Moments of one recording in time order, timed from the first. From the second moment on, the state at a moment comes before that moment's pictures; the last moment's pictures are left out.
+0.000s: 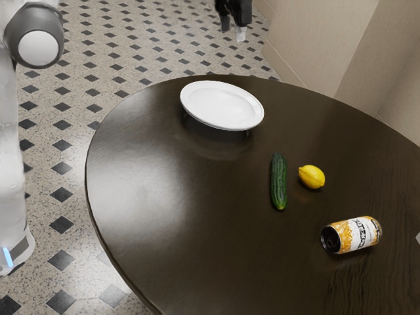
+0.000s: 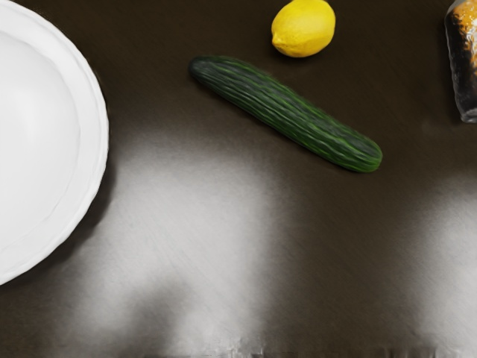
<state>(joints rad) 0.14 0.07 0.06 -1.13 -0.21 1.33 0.06</state>
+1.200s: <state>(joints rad) -0.17 0.44 0.08 -1.40 0.02 2.15 0.07</state>
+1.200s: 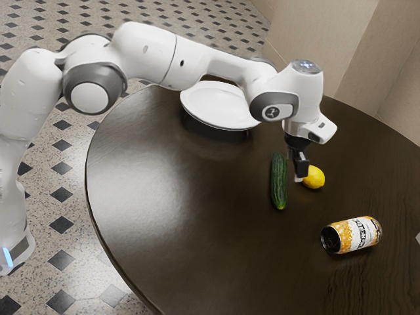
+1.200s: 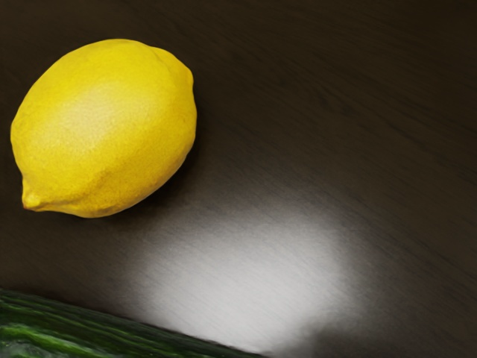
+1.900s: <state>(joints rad) -0.14 0.59 0.11 -1.35 -0.05 2.45 0.08</state>
